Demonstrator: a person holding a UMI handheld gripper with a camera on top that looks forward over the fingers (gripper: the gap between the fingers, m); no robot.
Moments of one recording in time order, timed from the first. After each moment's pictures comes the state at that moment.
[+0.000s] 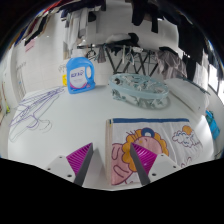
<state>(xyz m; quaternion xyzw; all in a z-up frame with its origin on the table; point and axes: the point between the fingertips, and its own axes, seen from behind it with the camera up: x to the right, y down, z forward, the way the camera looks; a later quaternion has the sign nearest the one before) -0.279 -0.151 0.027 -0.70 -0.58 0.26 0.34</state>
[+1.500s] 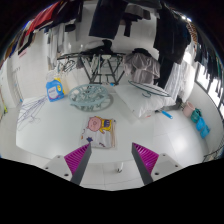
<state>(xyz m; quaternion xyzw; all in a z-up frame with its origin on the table) -0.052 0.080 0.219 -0.72 -0.57 0.21 0.34</state>
